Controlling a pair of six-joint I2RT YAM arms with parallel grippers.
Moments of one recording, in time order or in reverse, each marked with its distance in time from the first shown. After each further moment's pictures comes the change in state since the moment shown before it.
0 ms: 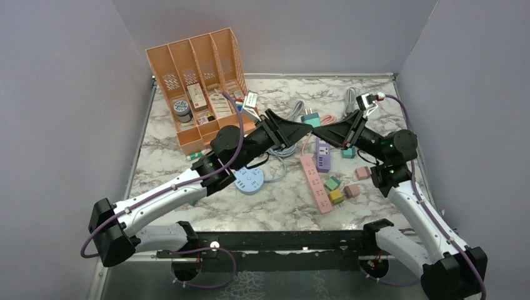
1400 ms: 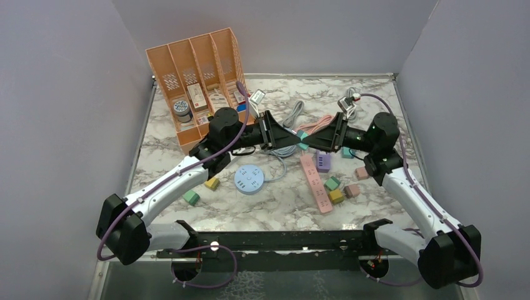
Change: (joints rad) left arm 0.277 0.079 -0.026 -0.112 0.650 -0.003; right arm 0.000 0.156 0.077 -0.364 -0.198 -0.375
